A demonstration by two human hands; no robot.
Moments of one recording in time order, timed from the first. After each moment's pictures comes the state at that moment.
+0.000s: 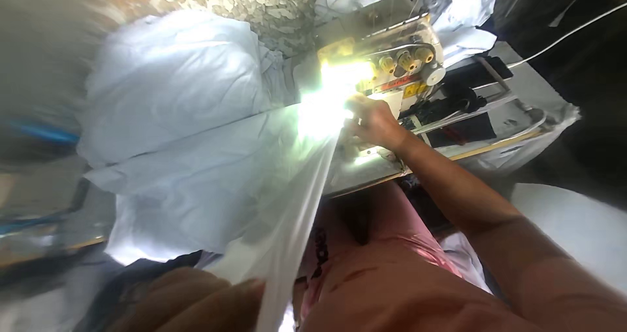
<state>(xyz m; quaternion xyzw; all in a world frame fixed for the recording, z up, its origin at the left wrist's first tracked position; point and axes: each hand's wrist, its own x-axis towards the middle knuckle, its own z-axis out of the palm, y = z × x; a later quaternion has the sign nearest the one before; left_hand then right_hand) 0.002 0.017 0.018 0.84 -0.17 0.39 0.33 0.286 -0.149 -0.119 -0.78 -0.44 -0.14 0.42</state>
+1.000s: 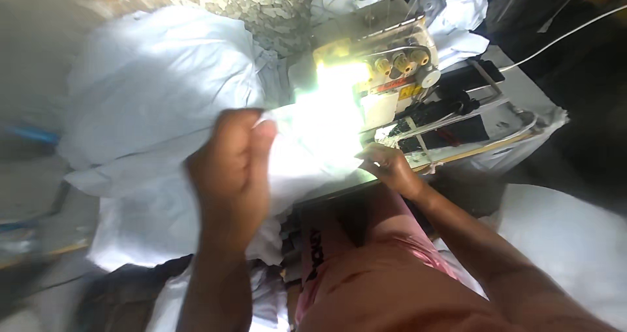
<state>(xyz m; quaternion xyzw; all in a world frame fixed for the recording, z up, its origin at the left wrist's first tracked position) 0.117 0.028 0.011 0.90 -0.12 0.33 0.26 0.219 -0.191 -0.171 -0.72 -0.40 -0.06 0.57</state>
